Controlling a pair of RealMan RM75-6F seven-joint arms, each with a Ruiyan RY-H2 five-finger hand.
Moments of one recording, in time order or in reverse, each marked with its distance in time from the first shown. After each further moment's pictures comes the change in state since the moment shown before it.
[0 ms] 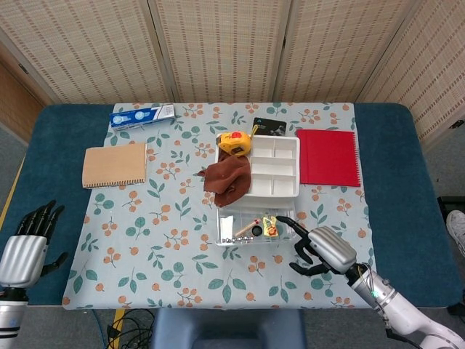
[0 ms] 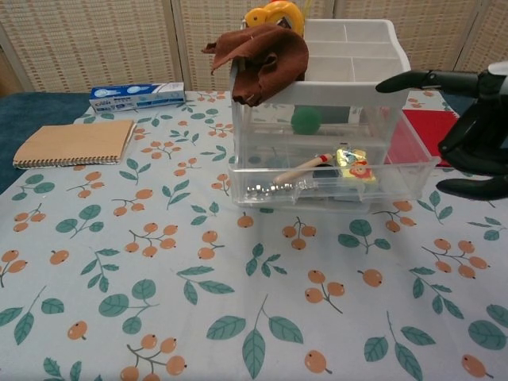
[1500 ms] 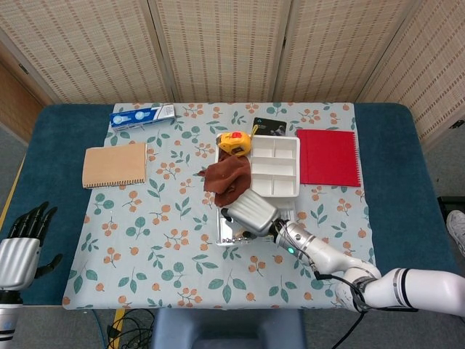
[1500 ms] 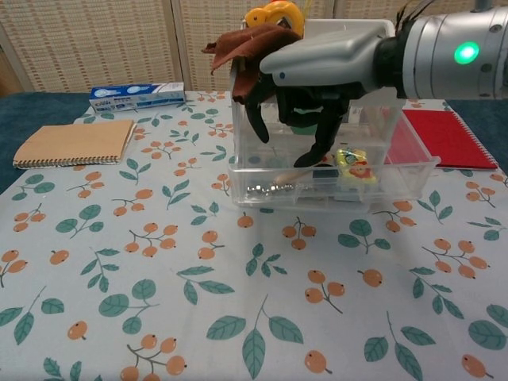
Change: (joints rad) left arm 0.017 0.000 0.002 0.021 -0.008 0.013 -0.029; right arm 0.497 -0.187 0.197 0.066 0.503 -0.379 -0.898
